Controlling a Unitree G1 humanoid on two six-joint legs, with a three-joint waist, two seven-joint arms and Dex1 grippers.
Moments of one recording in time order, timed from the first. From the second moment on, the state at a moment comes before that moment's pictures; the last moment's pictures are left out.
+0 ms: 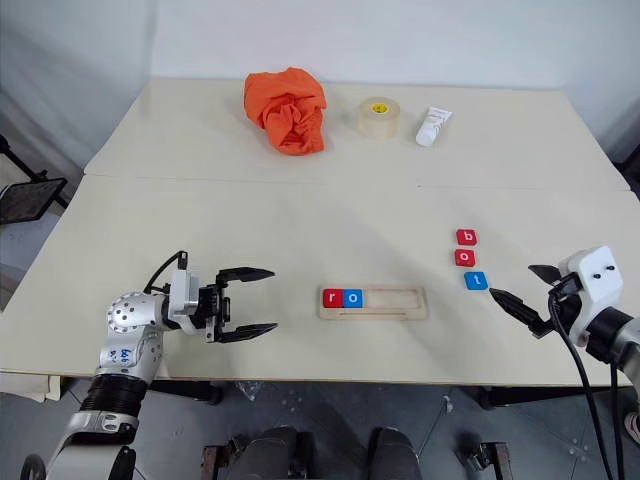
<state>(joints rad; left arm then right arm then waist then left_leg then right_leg) -0.37 0.44 0.06 0.34 -0.41 -0.32 -1.38 0.05 -0.85 -0.48 -0.12 0.48 0.46 0.82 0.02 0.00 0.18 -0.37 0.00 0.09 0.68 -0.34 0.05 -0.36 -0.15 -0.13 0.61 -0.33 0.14</state>
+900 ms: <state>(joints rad) -0.30 0.44 0.04 0.23 -0.43 -0.27 -1.34 -0.77 -0.70 -0.11 0.62 0.26 0.62 0.62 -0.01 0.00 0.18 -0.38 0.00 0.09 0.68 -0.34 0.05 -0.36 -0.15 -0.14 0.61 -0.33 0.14</state>
